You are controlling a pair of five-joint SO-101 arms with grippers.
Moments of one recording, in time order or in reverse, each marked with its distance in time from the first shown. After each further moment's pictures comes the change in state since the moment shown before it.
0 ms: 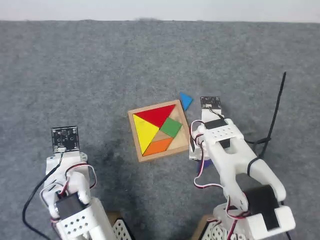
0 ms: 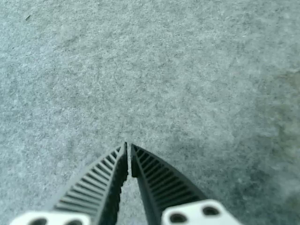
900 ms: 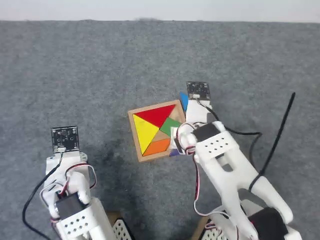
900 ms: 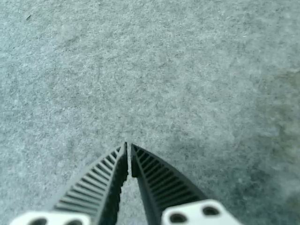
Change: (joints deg) left arm -0.1 0.0 0.0 0.0 0.0; right arm -10.5 -13.4 -1.8 -5.0 -10.0
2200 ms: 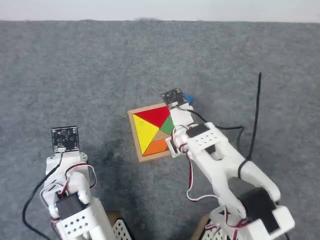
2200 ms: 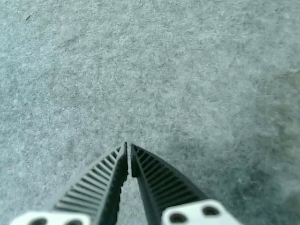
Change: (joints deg) left arm 0.1 0.0 0.0 0.0 0.0; right arm -0.4 13.6 0.1 -9.4 25.1
